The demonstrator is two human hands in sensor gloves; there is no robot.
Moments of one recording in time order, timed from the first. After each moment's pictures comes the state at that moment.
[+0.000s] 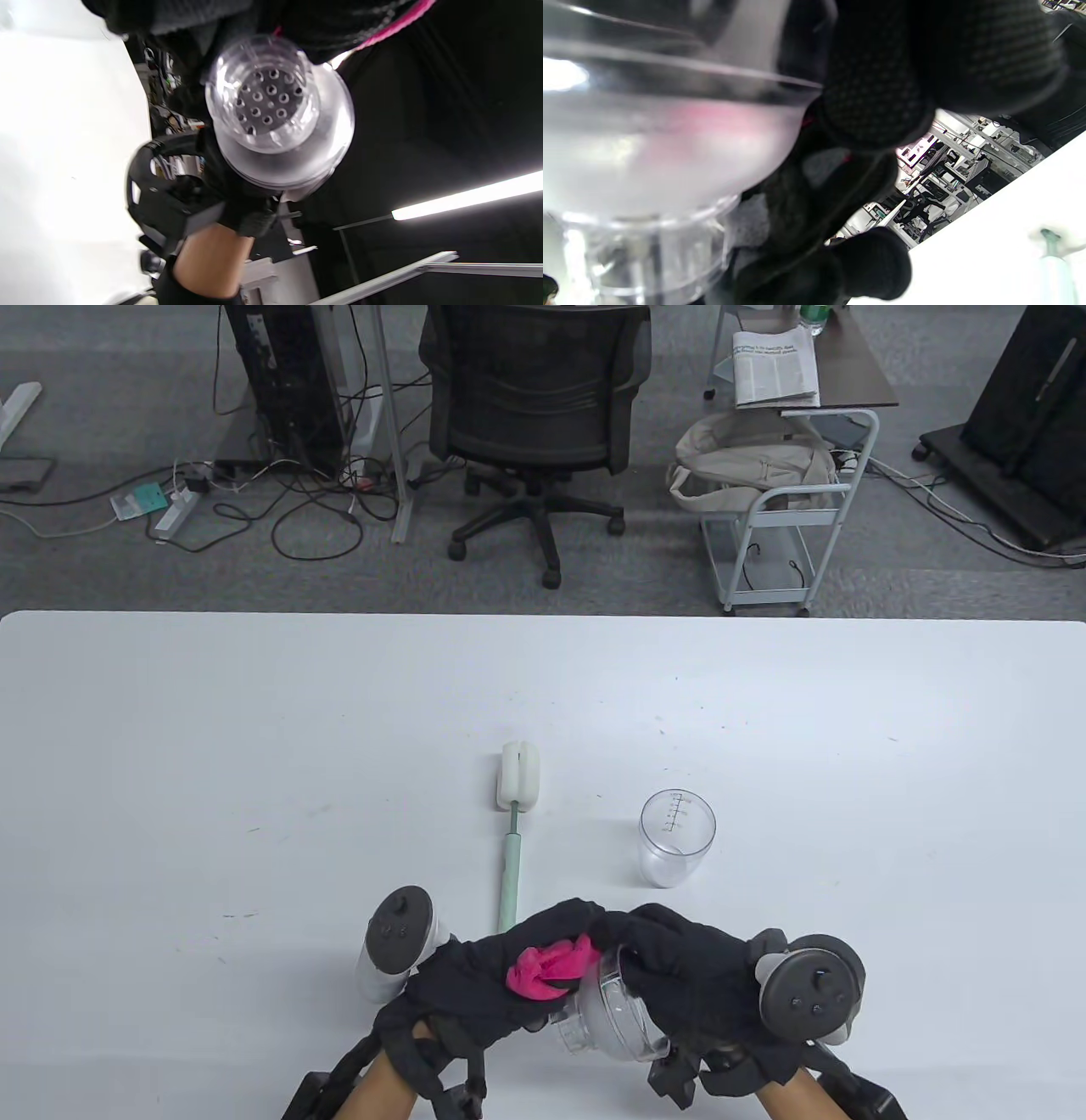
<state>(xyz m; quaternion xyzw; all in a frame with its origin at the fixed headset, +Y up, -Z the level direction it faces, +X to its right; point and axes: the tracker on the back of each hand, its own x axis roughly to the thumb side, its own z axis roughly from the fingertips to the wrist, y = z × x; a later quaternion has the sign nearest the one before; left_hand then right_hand) -0.110 -0.671 -0.223 -0.22 -0.45 0.63 0.59 0.135 -0.629 -0.203 0.31 -0.16 0.81 0.48</state>
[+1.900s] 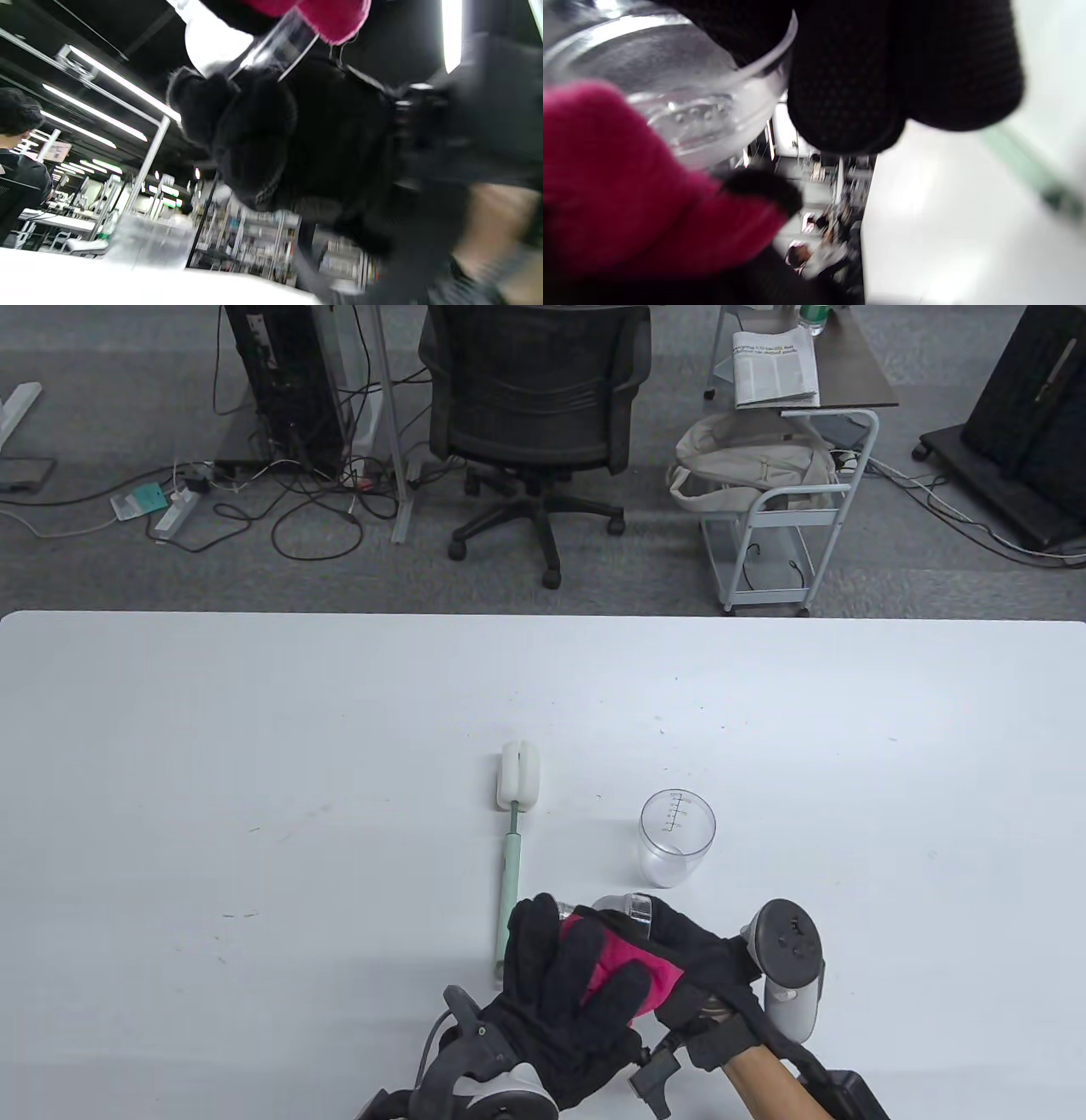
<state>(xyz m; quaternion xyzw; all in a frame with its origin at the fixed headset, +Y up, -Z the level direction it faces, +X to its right) -0.070 -0.655 -0.161 0.23 -0.39 0.28 0.85 0.120 -0.699 -0.227 0.14 0.11 0.66 0.73</state>
